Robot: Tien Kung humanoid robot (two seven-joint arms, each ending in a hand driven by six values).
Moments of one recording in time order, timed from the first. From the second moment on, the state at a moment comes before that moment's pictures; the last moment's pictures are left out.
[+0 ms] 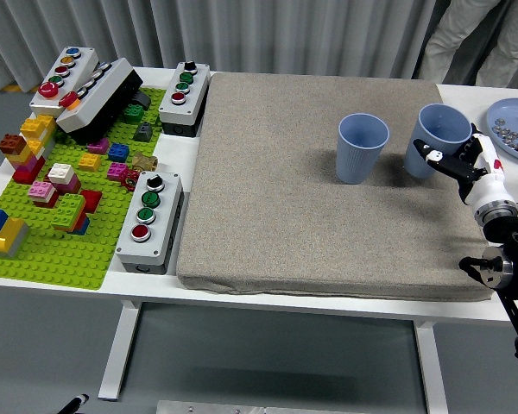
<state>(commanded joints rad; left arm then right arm) -0.11 0.10 -1.17 -0.18 1.19 -0.19 0.06 0.49 -0.18 1.08 1.00 -0.84 -0.27 0.15</state>
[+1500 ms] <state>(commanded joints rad) -0.11 0.10 -1.16 -0.18 1.18 -0.19 0.06 0.49 -0.17 1.05 0.91 -0.87 -0.29 0.23</state>
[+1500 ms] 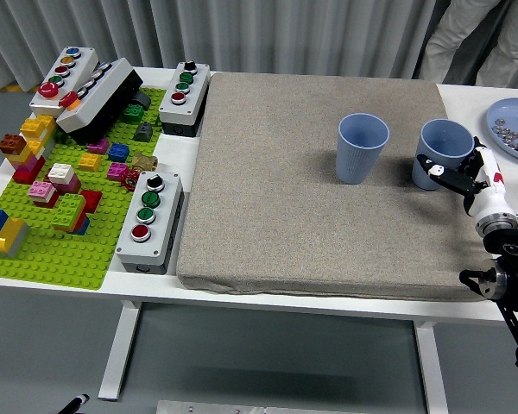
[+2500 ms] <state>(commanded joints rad) -0.11 0.10 -1.17 -0.18 1.18 -0.19 0.06 0.49 -0.18 1.06 0.90 -0.89 -0.25 0.20</state>
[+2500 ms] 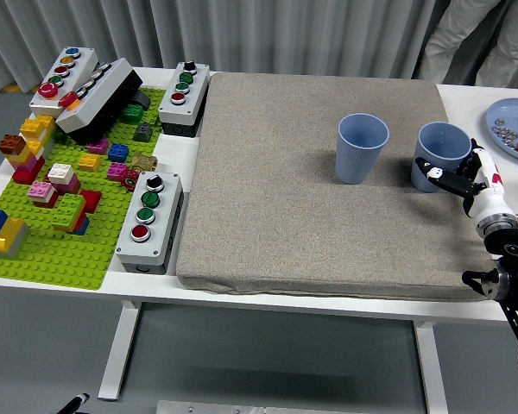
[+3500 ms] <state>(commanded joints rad) -0.11 0.10 -1.17 -0.18 1.18 -0.19 0.06 0.49 -0.18 1.07 0.93 -0.90 -0.25 0.20</state>
